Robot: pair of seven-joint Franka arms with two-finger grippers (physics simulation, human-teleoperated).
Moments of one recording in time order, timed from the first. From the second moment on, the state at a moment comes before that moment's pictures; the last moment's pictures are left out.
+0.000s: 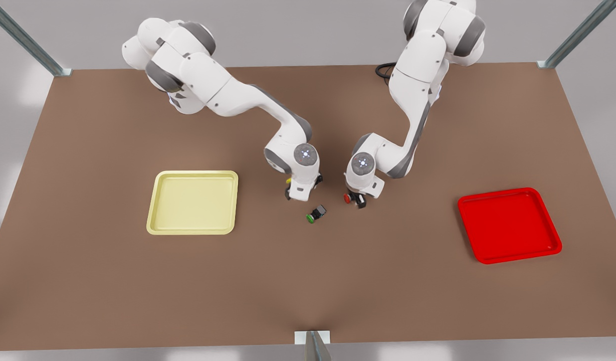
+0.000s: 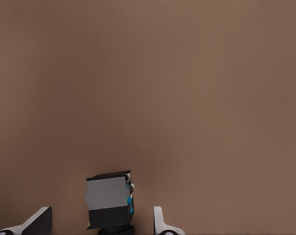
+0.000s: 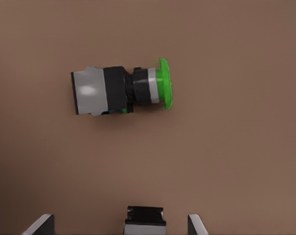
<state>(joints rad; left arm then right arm) -0.68 0.54 0.06 -1.99 -0.04 2.43 -2.45 0.56 0.81 0.32 -1.52 -0.30 2.24 0.47</state>
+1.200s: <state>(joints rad) -0.68 0.56 0.08 -2.00 -0.05 2.45 -2.44 0.53 0.79 0.32 -1.62 -0.30 2.32 0.57</state>
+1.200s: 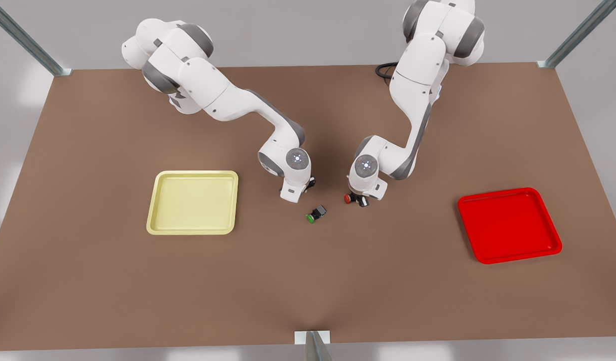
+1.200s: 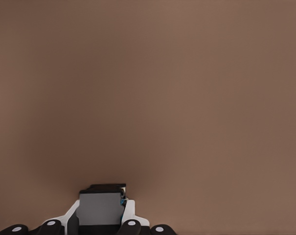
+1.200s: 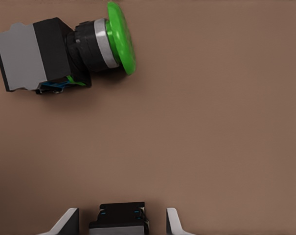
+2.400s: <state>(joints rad) -0.41 0.44 0.66 -2.17 -0.02 2.59 -1.18 0.39 0.70 0.32 -1.65 -0.30 2.27 0.46</state>
